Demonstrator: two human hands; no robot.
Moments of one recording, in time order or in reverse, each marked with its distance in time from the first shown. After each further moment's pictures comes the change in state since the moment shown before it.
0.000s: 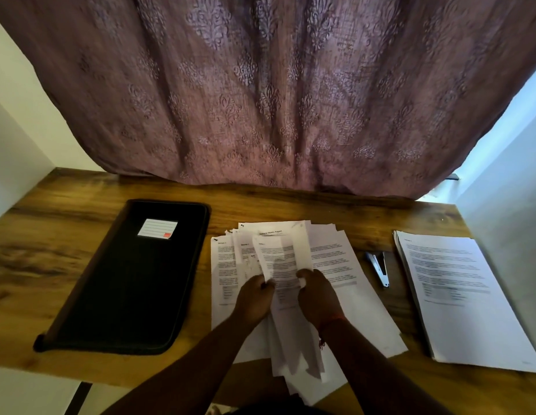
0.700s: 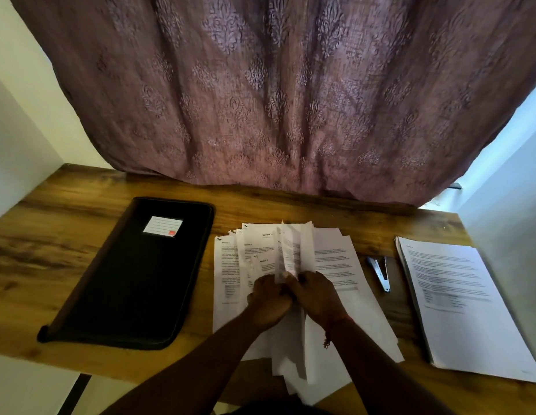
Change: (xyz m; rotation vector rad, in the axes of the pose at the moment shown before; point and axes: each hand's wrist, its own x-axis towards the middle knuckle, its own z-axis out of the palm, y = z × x) left_hand 0.006 0.001 0.022 0.258 -0.104 0.024; right_hand -0.007 -0.010 -0.016 0.208 -0.121 -0.041
